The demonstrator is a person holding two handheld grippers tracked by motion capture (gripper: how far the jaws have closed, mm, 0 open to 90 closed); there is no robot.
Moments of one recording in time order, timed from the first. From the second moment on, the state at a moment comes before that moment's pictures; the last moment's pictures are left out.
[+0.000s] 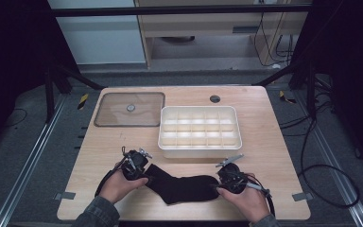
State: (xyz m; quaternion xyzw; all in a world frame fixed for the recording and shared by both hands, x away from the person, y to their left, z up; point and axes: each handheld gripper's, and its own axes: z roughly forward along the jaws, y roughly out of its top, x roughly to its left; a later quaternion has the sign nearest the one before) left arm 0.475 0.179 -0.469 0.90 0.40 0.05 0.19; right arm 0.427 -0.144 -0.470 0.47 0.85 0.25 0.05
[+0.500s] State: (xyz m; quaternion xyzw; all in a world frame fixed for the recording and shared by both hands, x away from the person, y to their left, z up) left arm 0.476 0.180 -0.470 0.90 0.39 0.04 0.19; right arm 0.435 -0.135 -0.474 0.47 0.86 0.21 0.04
